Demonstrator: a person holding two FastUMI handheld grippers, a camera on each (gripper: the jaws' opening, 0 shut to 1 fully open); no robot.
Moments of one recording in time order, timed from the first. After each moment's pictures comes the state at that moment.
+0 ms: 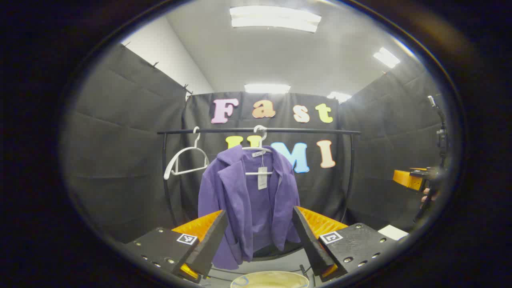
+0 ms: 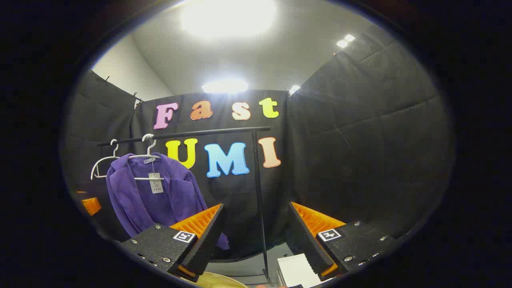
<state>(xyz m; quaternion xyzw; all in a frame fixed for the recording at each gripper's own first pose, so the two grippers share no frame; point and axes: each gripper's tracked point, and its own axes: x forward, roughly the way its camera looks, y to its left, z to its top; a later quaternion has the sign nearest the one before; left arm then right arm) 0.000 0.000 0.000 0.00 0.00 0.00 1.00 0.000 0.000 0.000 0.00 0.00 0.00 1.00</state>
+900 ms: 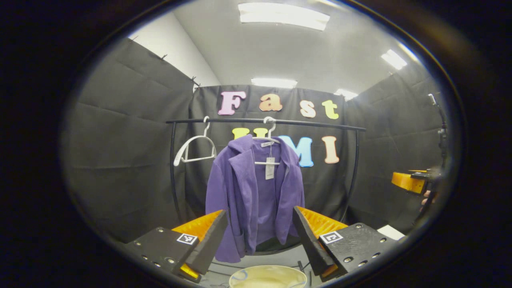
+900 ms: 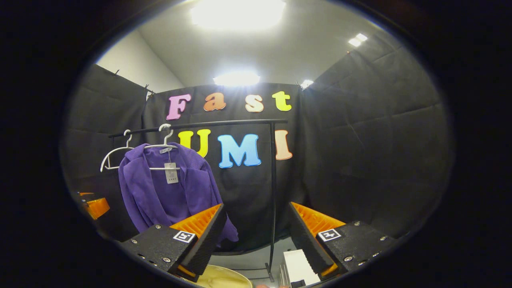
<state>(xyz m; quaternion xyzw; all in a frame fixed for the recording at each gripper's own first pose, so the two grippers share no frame) -0.015 0.017 -0.017 -0.02 0.01 0.01 1.00 -0.019 0.037 -0.017 -0.02 0.03 0.04 1.00</state>
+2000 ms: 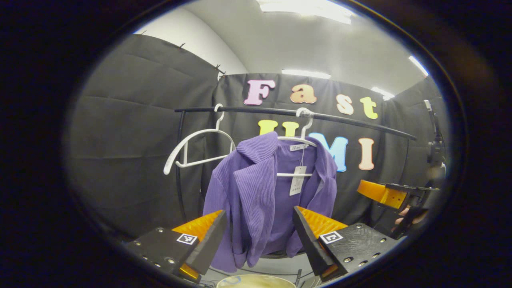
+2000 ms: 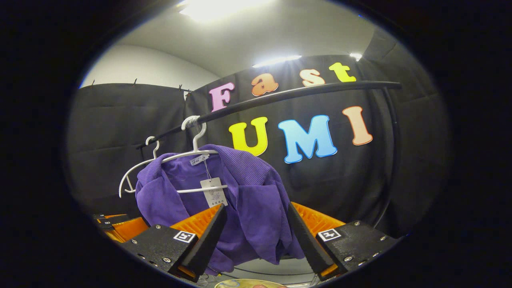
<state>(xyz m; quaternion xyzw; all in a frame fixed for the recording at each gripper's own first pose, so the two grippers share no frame) 0.140 0.046 -0.008 -0.06 0.05 0.13 0.99 0.181 0.229 -0.030 0.05 0.09 0.27 0.96</state>
